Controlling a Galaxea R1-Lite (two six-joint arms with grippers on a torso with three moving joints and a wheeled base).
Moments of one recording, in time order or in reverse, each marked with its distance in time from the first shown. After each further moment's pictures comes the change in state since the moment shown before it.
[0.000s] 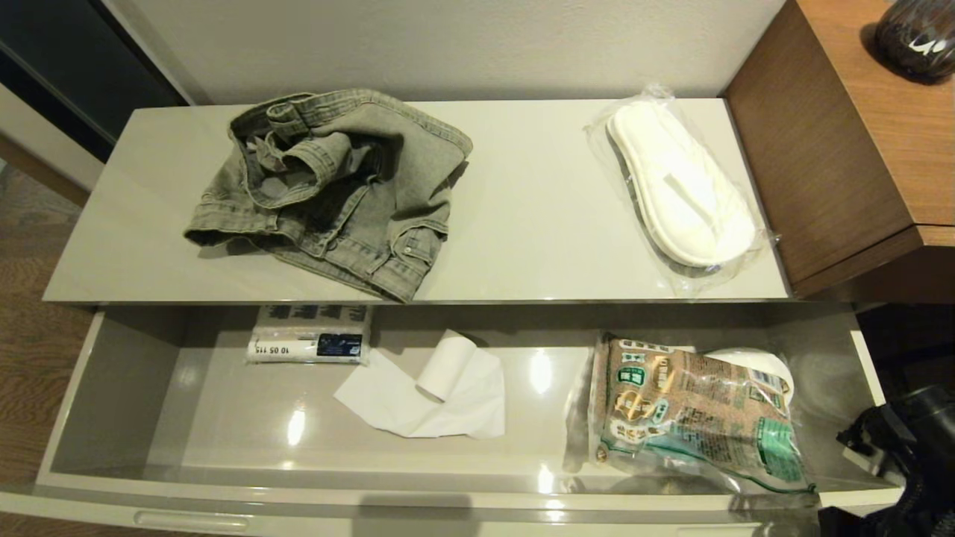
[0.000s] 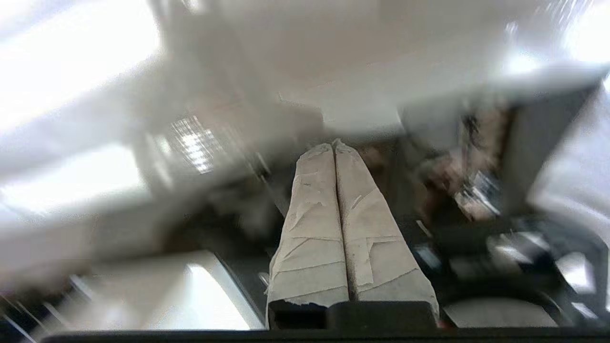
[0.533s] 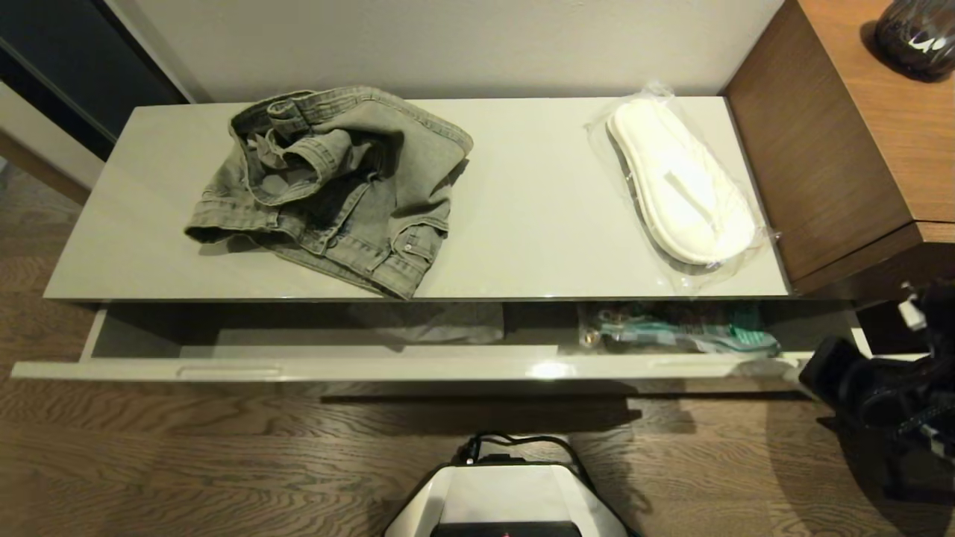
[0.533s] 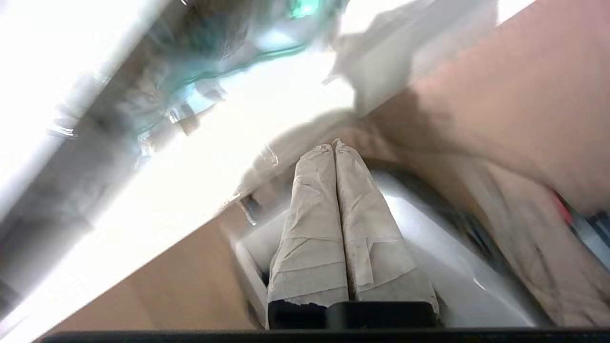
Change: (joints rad) left arm 0.000 0.000 0.000 0.000 0.000 0.000; right arm 0.034 -0.089 -0.148 -0.439 -0.275 0.231
